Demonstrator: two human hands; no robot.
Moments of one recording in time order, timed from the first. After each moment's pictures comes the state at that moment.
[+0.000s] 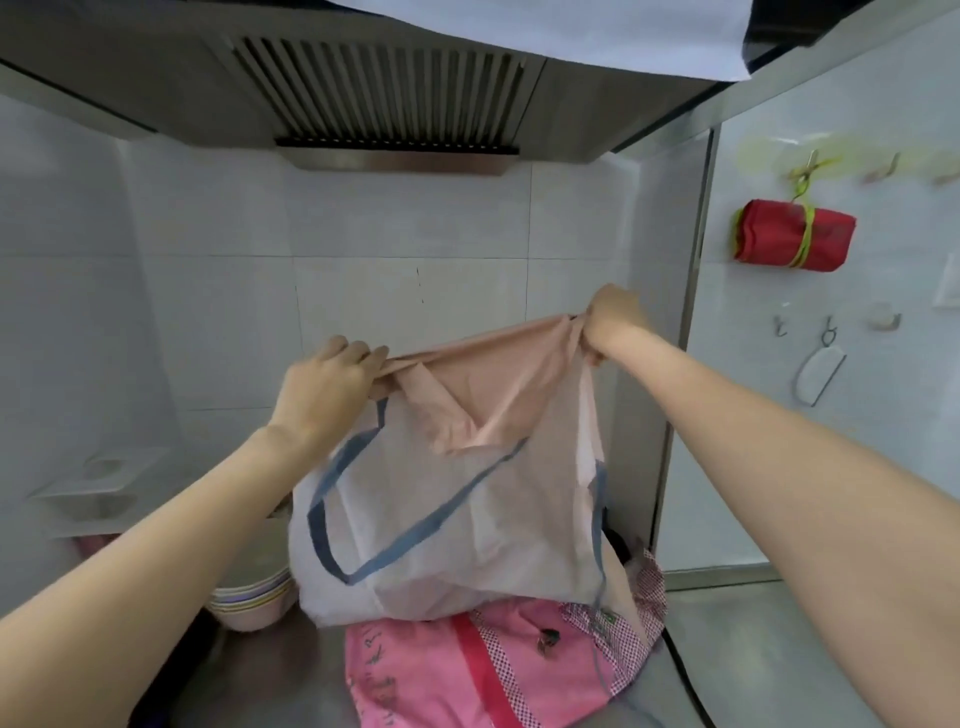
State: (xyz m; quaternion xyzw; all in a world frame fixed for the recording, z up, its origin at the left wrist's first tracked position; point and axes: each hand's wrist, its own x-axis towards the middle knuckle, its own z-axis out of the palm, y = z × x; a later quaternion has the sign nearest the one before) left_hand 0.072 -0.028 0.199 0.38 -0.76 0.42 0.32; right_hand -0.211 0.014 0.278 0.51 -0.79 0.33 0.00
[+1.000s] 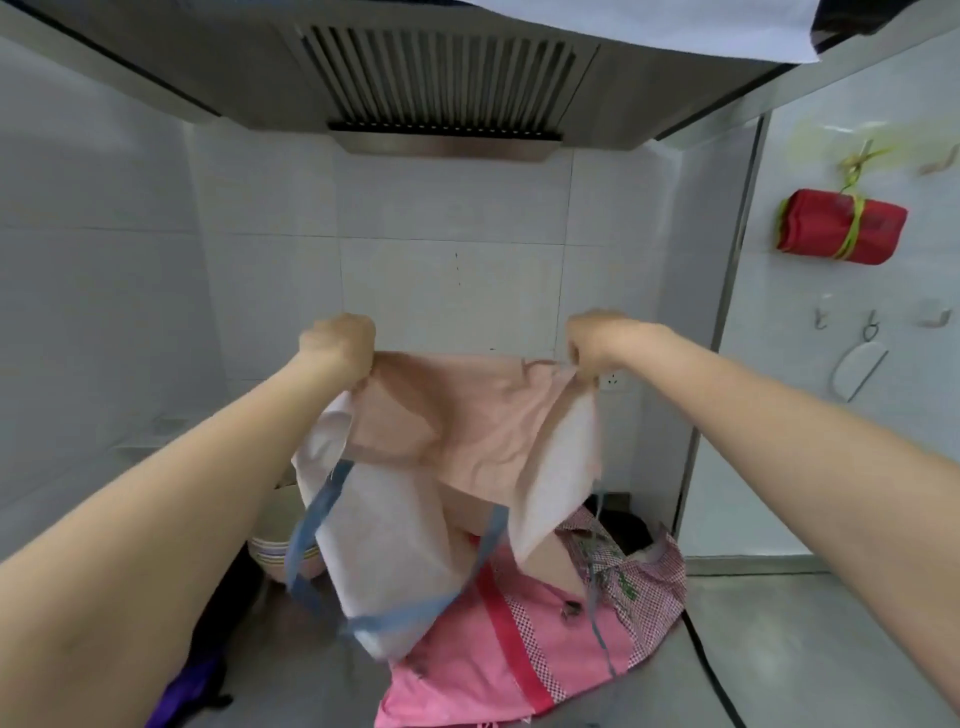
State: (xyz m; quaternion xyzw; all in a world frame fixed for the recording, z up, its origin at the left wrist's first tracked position) left_hand 0.085 0.000 0.239 0.71 -0.69 0.10 0.11; right_hand -0.155 0.045 0.269 0.69 -0.72 -0.02 0.12
